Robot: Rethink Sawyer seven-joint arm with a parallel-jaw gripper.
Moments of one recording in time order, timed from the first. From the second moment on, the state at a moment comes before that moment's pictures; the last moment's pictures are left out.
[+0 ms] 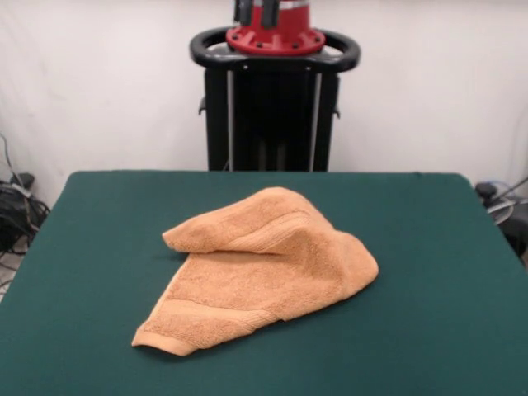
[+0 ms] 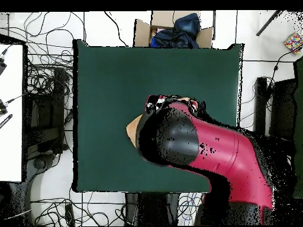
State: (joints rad) arm -0.33 -1.11 0.04 1.73 0.00 0.62 1.56
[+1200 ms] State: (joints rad) arm -0.34 -1.00 0.08 1.82 -0.11 0.60 1.56
